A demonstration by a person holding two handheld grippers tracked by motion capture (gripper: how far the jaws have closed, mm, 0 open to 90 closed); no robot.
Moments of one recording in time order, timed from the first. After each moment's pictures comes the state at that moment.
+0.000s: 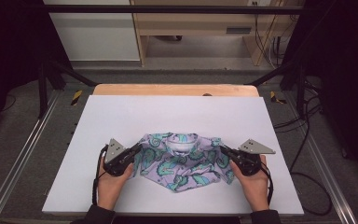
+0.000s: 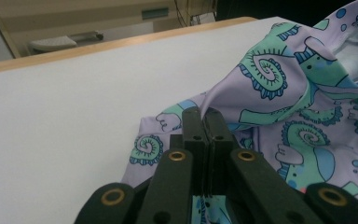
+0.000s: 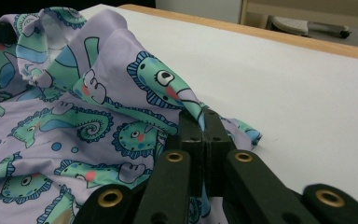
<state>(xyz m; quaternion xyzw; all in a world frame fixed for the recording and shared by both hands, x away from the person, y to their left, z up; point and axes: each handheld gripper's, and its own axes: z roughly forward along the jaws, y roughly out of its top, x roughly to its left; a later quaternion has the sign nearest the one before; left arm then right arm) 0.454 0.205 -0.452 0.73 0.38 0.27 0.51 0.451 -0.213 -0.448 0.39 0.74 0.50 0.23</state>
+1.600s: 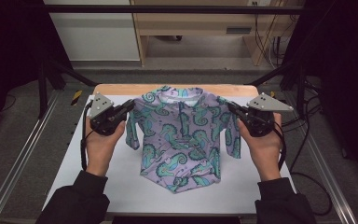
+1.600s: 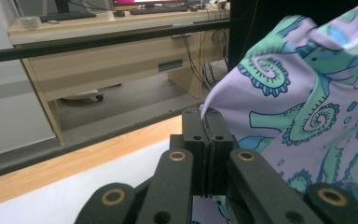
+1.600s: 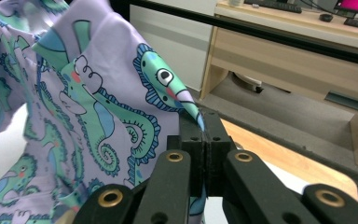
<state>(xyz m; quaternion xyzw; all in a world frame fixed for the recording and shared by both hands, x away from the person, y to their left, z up) 0.500 0.207 -0.316 0.69 0.36 0.32 0.54 0.480 -0.206 -0.303 0.36 0.72 0.50 0.33</state>
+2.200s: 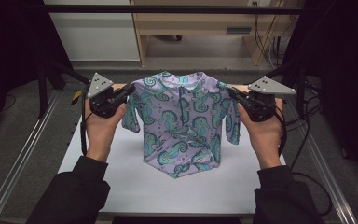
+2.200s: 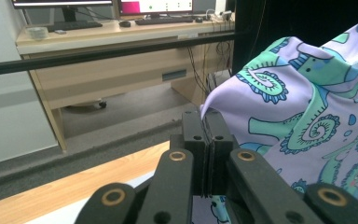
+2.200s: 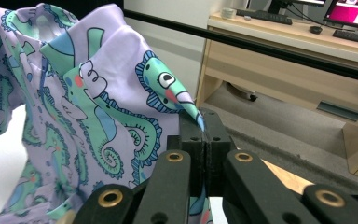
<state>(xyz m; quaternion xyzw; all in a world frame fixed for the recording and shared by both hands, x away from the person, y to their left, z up) 0.522 0.203 -0.281 0.68 0.37 0.32 0.55 0.498 -0.203 -0.271 0.37 0.70 0.51 0.34</state>
